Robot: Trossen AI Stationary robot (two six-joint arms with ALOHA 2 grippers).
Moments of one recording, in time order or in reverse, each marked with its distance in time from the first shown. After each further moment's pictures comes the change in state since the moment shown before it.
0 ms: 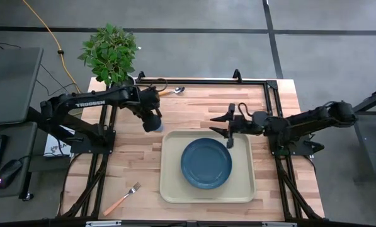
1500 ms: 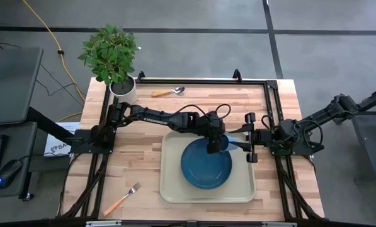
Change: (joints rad) left arm -0.286 0.833 0.590 0.821 -0.015 0.197; right arm 0.361 -0.304 0.000 -0.144 0.221 -0.211
